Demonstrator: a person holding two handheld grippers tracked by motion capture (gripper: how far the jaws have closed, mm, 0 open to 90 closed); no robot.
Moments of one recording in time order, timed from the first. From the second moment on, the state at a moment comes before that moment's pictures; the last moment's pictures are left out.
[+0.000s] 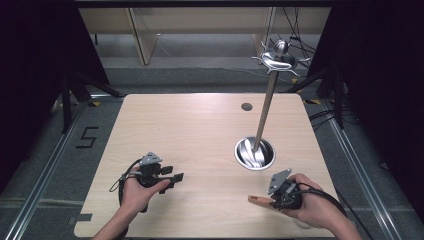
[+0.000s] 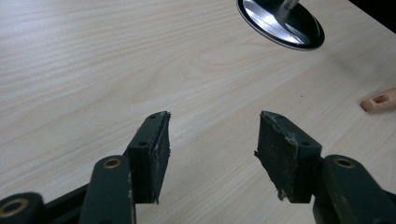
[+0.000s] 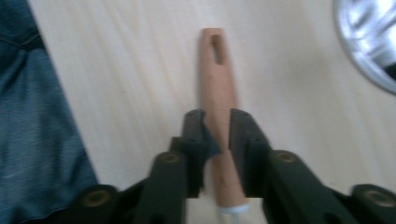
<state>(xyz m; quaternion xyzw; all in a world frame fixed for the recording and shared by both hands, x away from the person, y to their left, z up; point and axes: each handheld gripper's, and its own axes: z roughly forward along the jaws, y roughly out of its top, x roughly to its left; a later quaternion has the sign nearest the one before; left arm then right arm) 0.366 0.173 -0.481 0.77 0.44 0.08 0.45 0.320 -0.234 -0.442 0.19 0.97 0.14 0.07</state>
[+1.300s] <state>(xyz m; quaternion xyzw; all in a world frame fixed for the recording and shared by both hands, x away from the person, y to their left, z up) 0.366 0.174 -0.480 0.77 0.44 0.08 0.46 0.348 -0.211 -0.463 0.29 0.95 0.09 0.07</state>
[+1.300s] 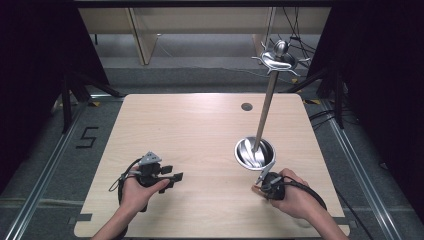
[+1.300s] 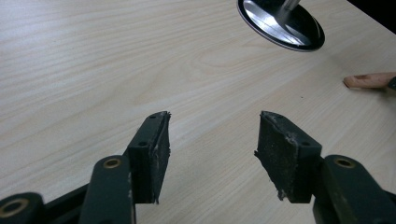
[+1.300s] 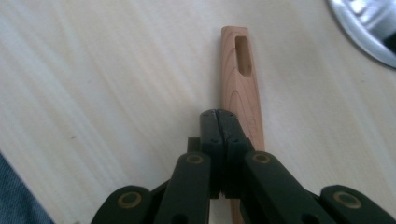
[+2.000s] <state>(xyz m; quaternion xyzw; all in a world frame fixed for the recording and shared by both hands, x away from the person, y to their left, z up) 0.366 0.173 -0.480 0.77 0.44 0.08 0.45 0.371 -0.217 -0.465 0.34 0.93 0.12 0.06</state>
